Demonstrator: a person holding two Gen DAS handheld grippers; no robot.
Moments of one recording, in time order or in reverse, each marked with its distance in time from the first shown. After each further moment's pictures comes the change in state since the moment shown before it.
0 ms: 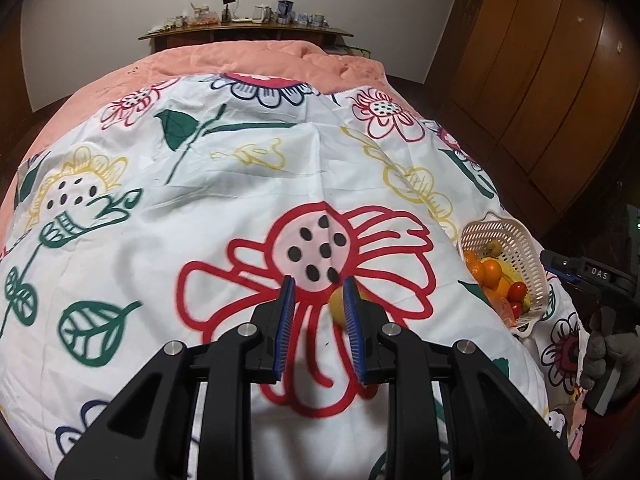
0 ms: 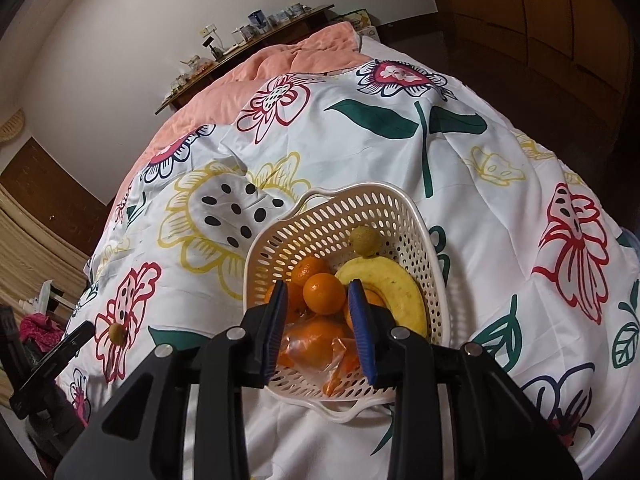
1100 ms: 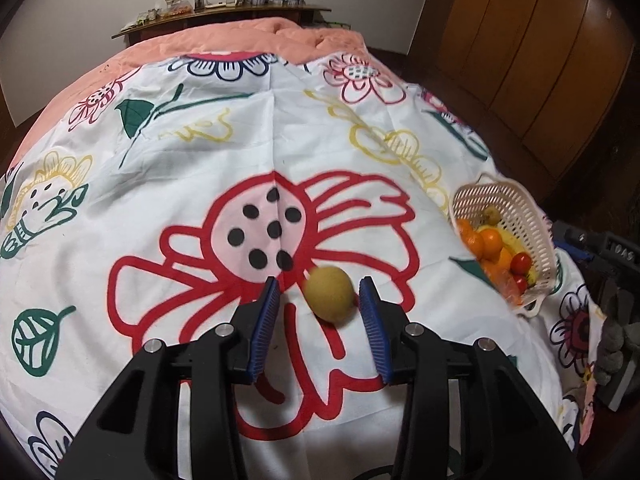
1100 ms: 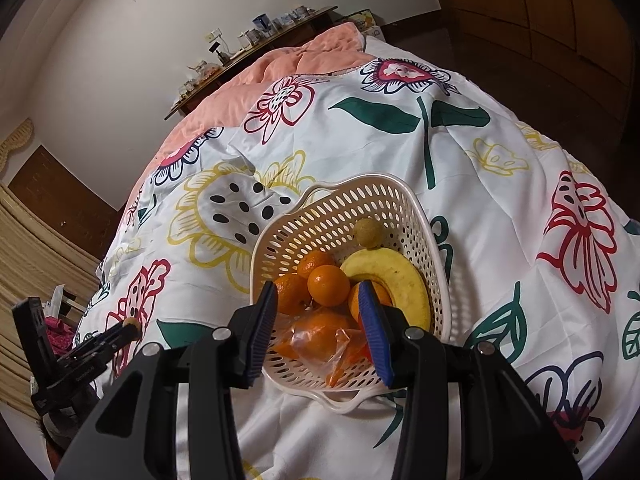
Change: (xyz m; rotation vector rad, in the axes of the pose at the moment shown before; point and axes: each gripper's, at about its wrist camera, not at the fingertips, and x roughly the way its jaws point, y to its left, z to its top) left arm 0.038 -0.030 -0.007 0.083 0.090 -0.011; right arm -0.004 -0.007 -0.007 0.020 -0.009 0.044
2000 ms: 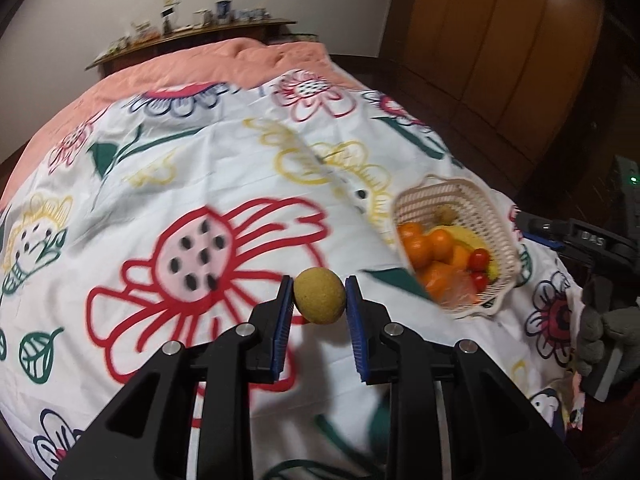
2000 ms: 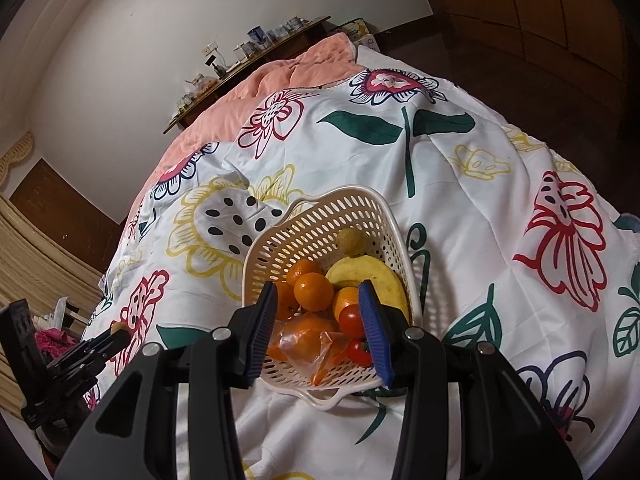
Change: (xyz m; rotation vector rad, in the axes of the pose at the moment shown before) left arm -0.026 -0.059 0.009 0.117 -0.054 -0.054; right arm -0.015 -0.019 0.001 0.032 -0.040 0.009
